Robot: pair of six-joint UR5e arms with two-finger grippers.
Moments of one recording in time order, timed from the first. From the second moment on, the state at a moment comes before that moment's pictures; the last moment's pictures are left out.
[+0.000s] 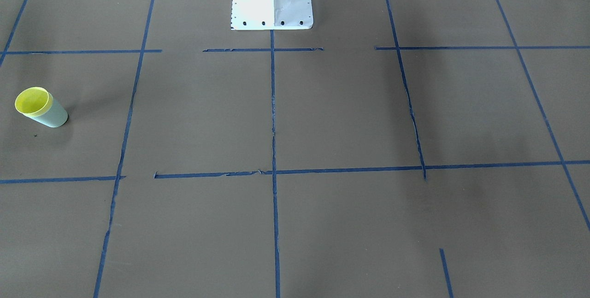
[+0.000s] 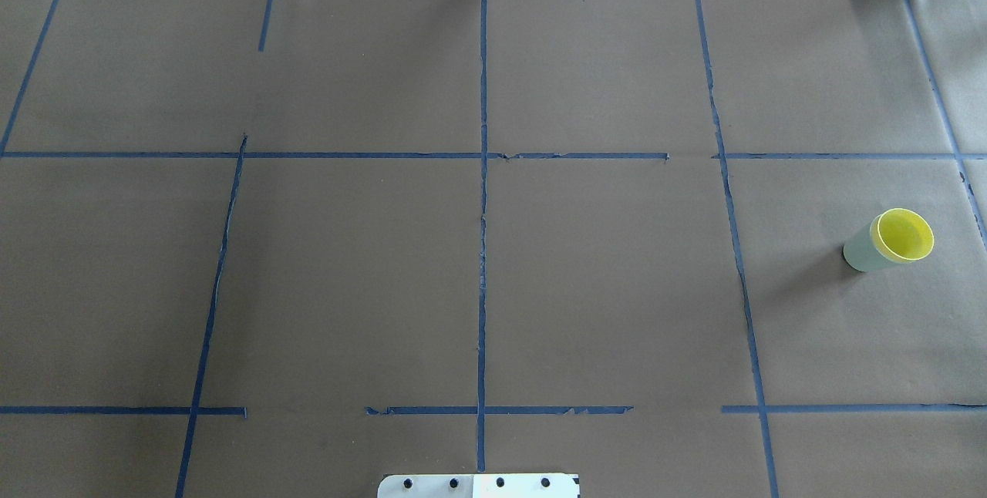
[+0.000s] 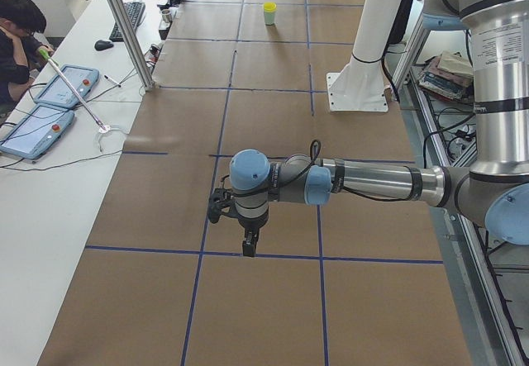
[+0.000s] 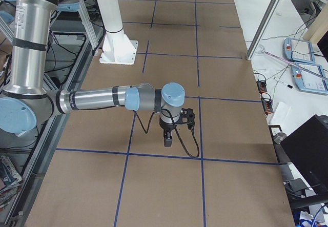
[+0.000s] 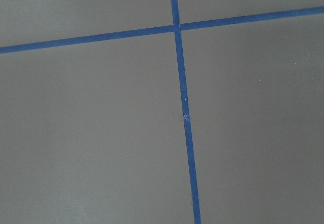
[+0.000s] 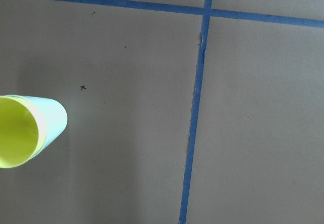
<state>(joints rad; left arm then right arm) -1.54 -1.39 -1.82 -1.55 -2.32 0.05 1.49 -1.76 1.90 -1.72 2.32 -0.04</state>
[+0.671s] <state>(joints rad) -1.54 -1.39 -1.81 -1.55 -2.32 0.05 1.49 -1.76 1.90 -1.72 2.32 -0.05</state>
